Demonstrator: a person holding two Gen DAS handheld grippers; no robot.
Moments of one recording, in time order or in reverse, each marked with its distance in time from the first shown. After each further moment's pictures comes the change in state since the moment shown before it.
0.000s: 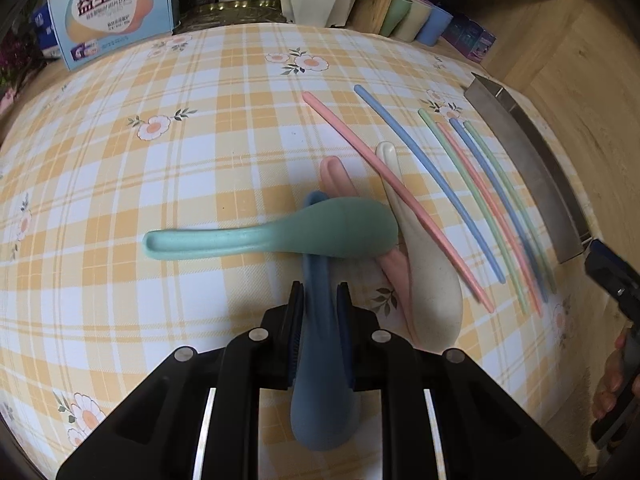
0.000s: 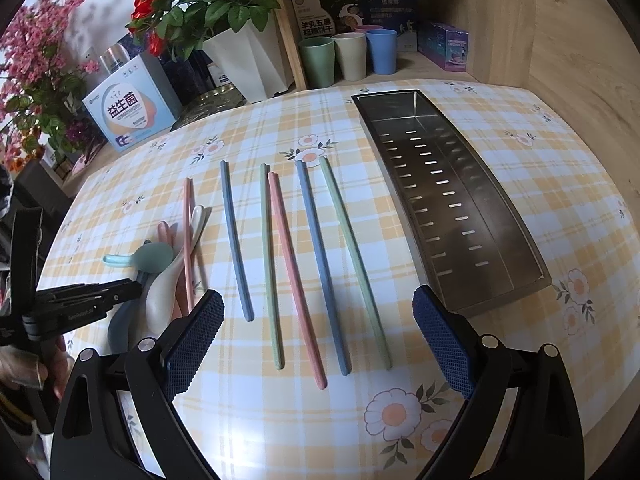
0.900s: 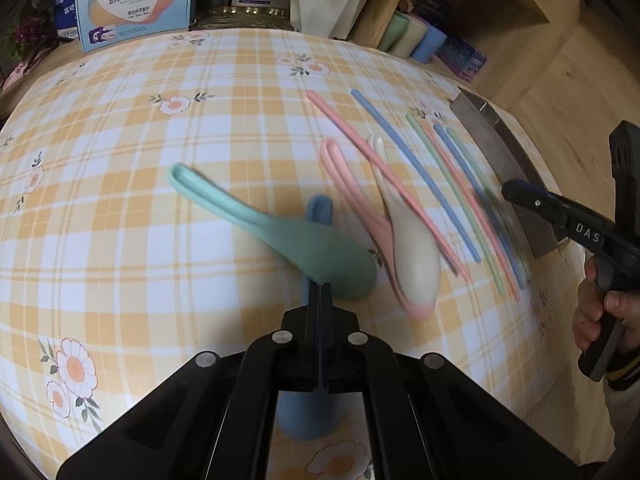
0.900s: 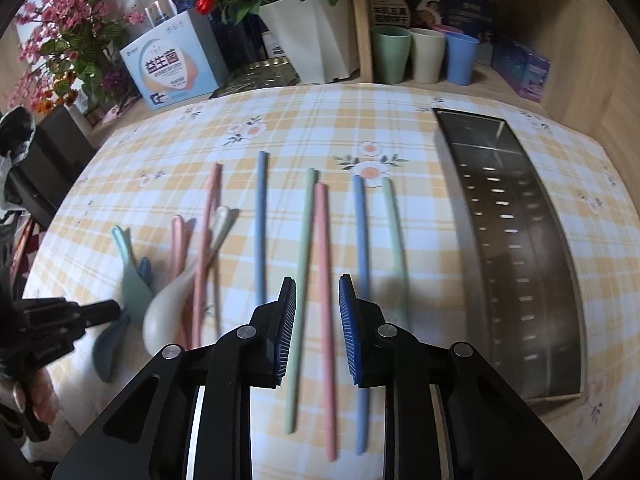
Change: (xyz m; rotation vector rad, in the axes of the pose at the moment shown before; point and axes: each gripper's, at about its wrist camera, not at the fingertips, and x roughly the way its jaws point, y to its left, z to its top) left arm -0.024 0.012 -0.036 -0.080 -0.044 -0.078; right arm 0.050 0.033 0.038 -0.200 0.079 0.113
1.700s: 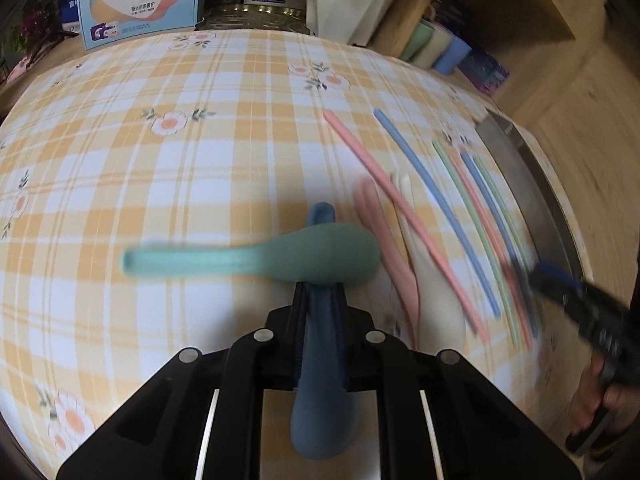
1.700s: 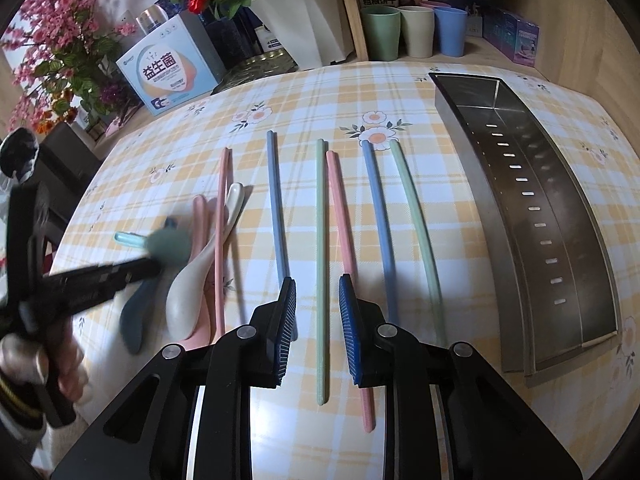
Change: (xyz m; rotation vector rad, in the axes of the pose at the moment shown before) left arm 0.029 0.007 0.045 -0.057 -0.012 0.027; right arm -0.002 -0.002 -0.023 0.090 0.018 0.035
